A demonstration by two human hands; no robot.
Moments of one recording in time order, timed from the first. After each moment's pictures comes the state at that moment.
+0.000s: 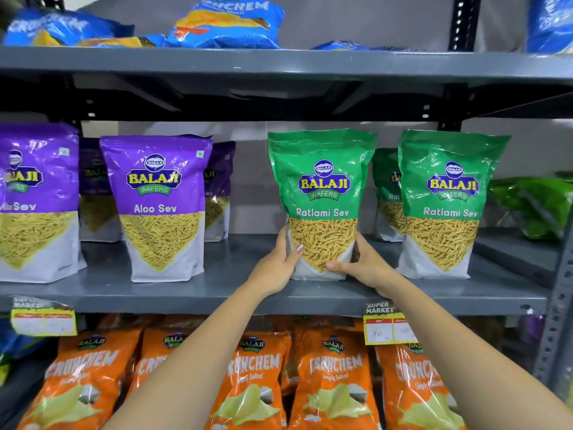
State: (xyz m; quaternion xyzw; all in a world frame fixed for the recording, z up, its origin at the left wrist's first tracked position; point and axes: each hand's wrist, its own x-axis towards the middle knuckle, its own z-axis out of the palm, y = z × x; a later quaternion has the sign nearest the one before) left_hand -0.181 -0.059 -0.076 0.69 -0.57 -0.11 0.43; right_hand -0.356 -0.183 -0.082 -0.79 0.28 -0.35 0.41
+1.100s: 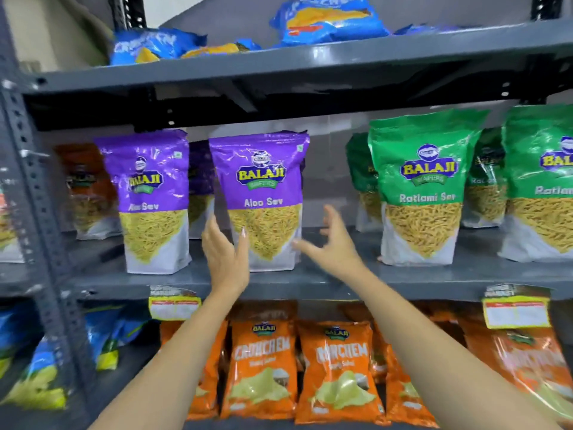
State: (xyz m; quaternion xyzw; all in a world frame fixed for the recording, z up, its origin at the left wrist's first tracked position) left_hand 0.010 0.088 -0.087 0.67 -0.37 0.18 0.62; right_hand -0.149 -0.029 -0.078 -0.78 0.24 -0.46 0.35
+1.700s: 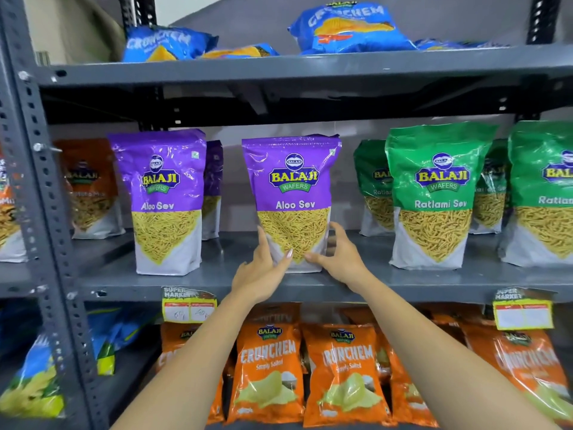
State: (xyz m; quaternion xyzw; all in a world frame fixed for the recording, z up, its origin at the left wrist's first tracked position) left_hand 0.011 0.095 -0.089 0.80 -0.50 -0.01 0.33; right_hand -0.128 -0.028 -0.084 -0.78 0.28 -0.42 0.37
